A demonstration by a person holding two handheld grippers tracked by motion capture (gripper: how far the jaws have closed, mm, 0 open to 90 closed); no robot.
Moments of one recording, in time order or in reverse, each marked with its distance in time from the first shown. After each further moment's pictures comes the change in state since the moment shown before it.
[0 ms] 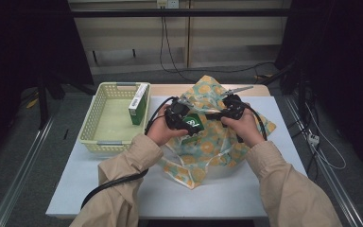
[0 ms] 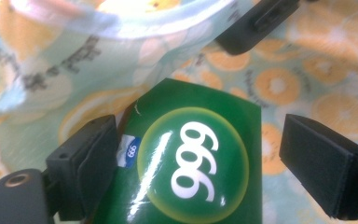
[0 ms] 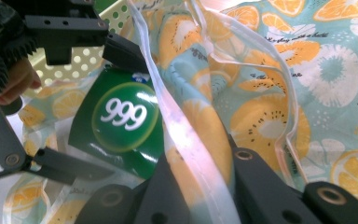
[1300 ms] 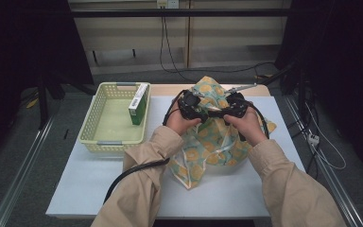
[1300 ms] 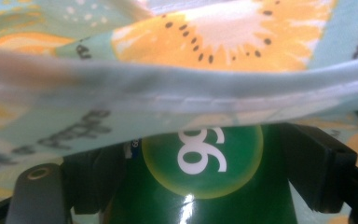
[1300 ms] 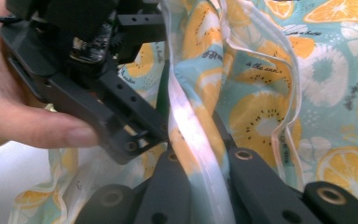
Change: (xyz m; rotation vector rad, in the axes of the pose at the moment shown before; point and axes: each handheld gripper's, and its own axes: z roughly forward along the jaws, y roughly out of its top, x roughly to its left) left arm 0.019 0.023 0.050 -0.014 0.167 -0.107; right arm -0.006 0.002 -0.006 -0.015 -0.007 0.015
